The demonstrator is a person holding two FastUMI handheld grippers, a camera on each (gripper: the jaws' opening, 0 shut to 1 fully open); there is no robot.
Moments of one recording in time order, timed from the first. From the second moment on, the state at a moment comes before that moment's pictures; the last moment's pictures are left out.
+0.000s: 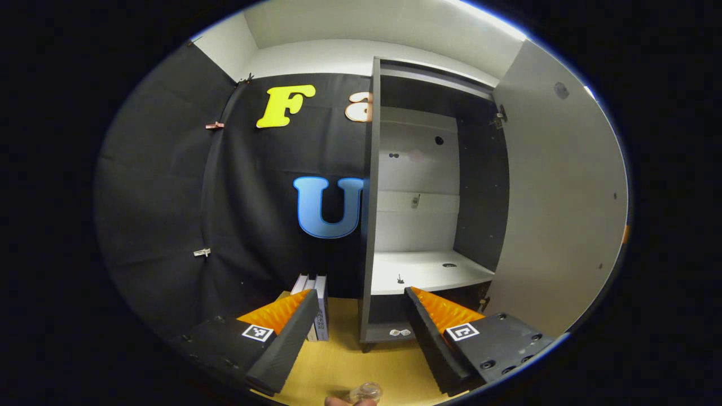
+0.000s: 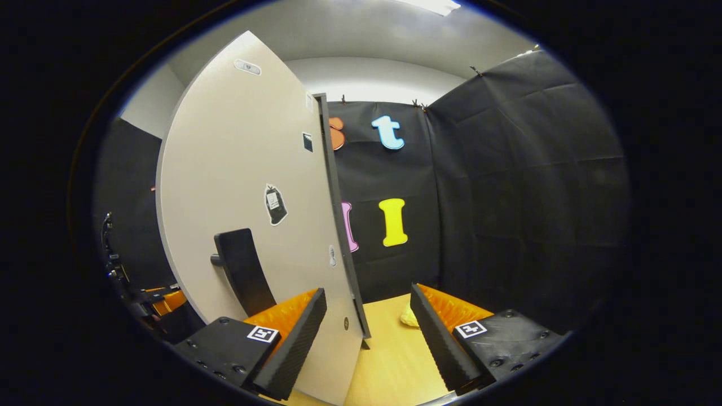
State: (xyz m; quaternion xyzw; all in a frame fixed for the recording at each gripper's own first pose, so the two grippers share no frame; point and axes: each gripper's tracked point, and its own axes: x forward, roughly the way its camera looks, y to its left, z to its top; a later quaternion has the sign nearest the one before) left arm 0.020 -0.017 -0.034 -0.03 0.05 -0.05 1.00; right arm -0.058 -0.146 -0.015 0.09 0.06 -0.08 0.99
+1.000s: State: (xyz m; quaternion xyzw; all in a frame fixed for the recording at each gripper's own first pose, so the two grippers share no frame) left arm -0.003 0.022 -0.025 -0.04 0.04 -0.01 1.00; right arm -0.009 0.006 -0.027 0.07 0.06 0.05 0.99
